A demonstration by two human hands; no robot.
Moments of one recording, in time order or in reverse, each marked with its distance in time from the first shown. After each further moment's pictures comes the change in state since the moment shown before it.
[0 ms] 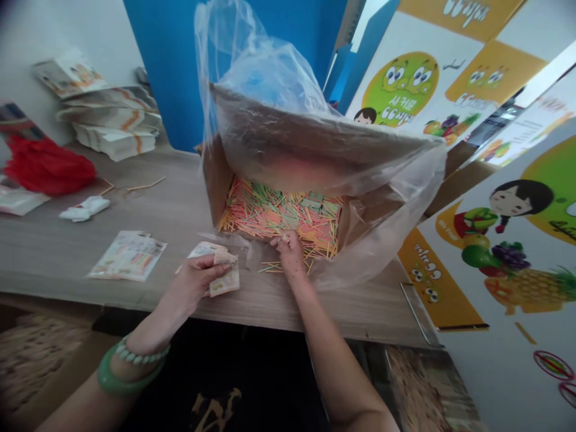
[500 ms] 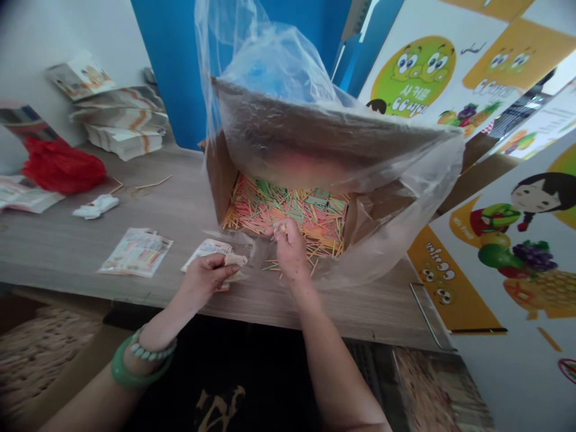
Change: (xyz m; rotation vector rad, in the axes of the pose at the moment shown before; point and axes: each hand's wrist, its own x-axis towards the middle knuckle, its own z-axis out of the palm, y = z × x) left_hand -0.002 -0.003 0.005 0.285 0.069 0.038; right_hand -0.015 -0.072 0.007 -0.016 -0.010 -0.119
